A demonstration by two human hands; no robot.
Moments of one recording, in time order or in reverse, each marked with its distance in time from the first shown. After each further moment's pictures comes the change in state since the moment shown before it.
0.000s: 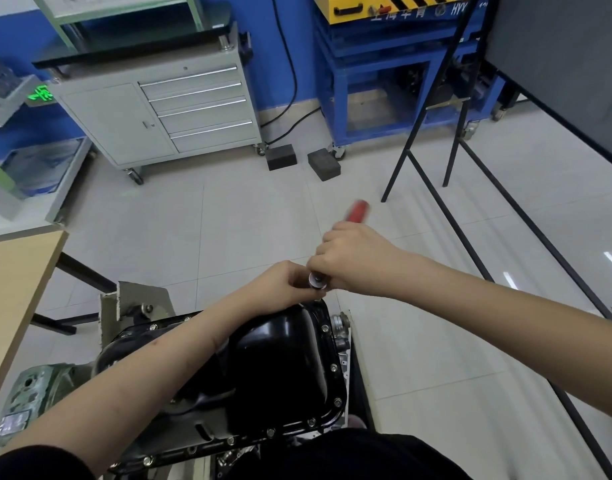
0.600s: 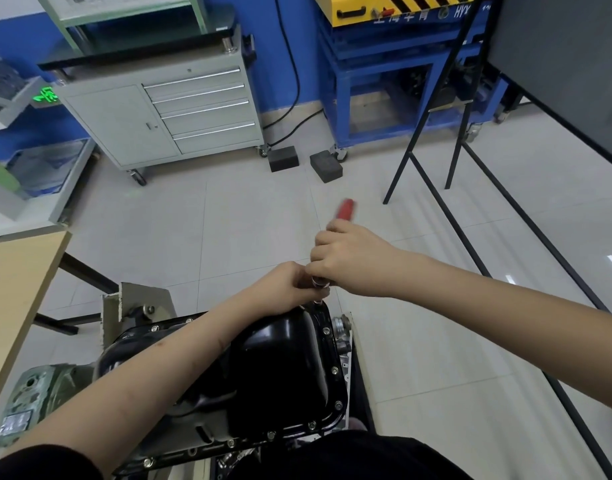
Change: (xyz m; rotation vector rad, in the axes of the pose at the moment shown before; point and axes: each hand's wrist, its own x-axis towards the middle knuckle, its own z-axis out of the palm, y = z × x) left_hand -0.001 0.005 0.000 0.044 0.023 0.018; right_hand 0.003 0.002 0.003 -0.163 0.053 -0.062
